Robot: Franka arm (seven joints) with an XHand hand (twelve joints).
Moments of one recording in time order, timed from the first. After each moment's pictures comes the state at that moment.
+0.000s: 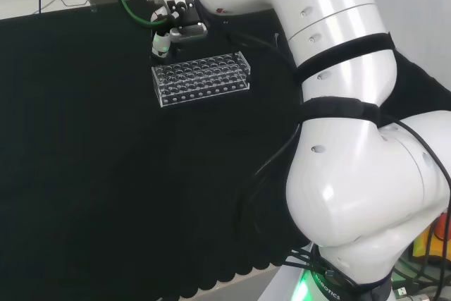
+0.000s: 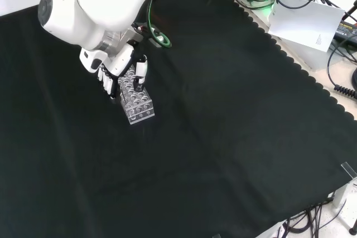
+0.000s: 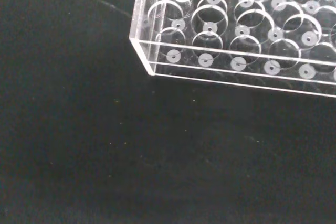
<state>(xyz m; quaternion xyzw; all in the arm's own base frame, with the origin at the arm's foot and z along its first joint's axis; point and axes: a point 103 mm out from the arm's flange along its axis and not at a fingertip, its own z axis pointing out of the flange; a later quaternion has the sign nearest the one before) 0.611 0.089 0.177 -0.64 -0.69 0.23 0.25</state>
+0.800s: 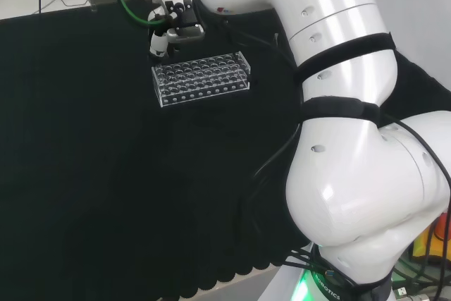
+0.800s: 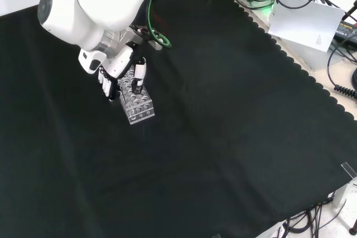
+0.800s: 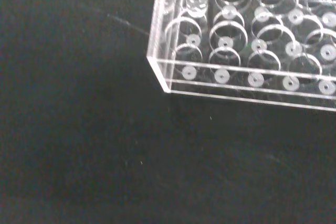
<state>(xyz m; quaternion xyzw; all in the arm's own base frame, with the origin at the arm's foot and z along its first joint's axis) 0.619 0.097 0.179 -0.64 -0.70 0.21 0.25</state>
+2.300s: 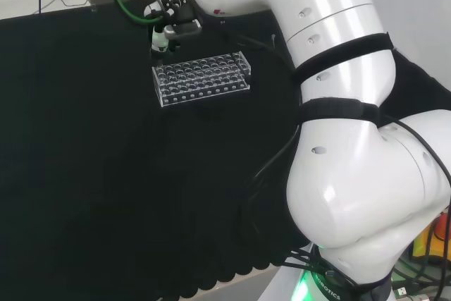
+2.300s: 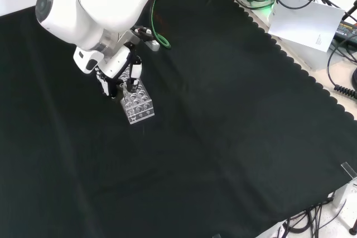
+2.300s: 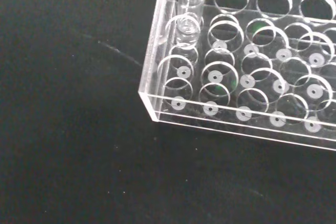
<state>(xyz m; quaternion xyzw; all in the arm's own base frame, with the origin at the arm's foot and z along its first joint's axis) 0.630 0.099 0.183 -0.64 -0.71 0.21 0.21</state>
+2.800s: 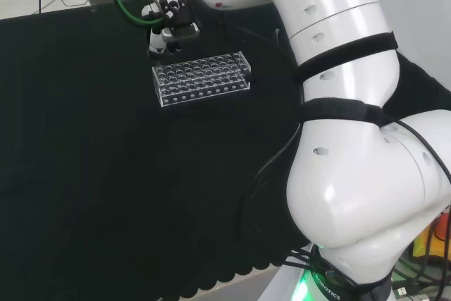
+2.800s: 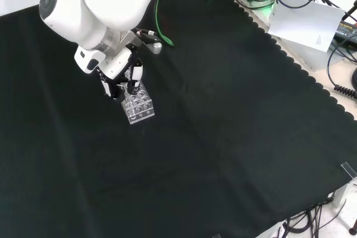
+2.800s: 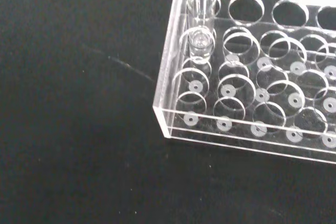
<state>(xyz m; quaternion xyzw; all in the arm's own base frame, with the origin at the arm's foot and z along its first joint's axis) 0.630 0.105 0.181 -0.65 -0.71 0.18 0.20</state>
